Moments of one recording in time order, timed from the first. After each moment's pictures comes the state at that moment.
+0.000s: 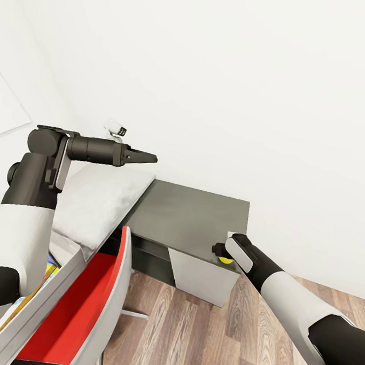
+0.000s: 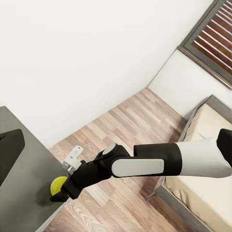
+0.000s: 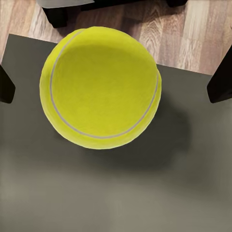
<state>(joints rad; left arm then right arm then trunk) -1.36 0.20 -0.19 -1.14 0.03 1.04 -1.57 -0.89 0.06 0.35 -0.64 -0.75 0.63 -0.53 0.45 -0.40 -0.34</state>
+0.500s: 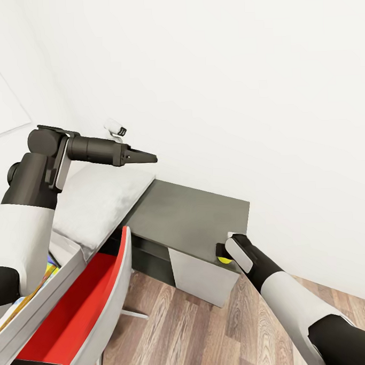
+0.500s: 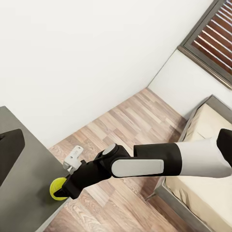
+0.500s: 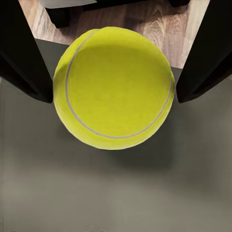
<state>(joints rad) -1.36 0.20 -0.19 -1.14 0.03 1.04 -1.57 -0.89 0.06 0.35 -0.64 -0.74 0.64 -0.53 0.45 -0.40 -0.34</state>
